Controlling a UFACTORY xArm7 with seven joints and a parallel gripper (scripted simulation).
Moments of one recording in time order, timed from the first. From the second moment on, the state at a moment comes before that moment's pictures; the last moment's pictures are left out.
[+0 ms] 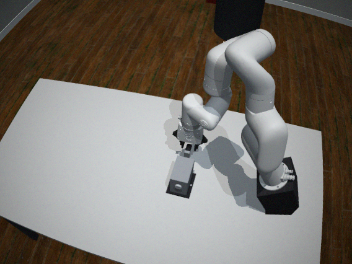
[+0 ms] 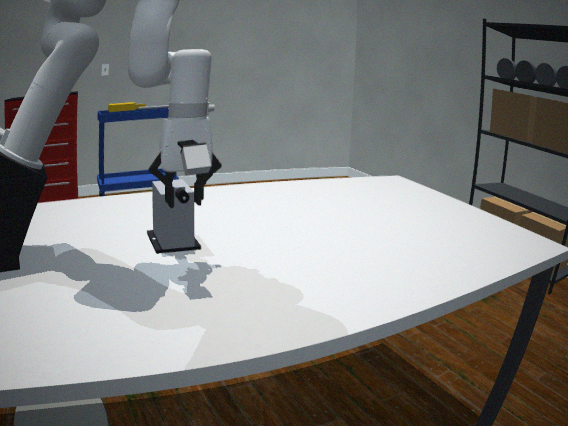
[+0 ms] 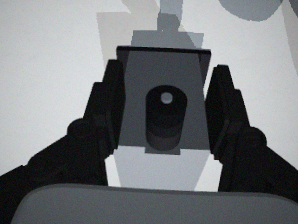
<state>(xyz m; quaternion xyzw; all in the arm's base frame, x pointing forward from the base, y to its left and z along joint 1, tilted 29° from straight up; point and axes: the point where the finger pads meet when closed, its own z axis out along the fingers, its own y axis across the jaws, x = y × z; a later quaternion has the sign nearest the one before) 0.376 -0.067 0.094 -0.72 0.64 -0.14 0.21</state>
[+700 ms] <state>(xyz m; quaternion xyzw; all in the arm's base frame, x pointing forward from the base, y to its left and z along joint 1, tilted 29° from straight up) 0.378 -0.066 0.090 -0.72 0.64 -0.13 0.21</state>
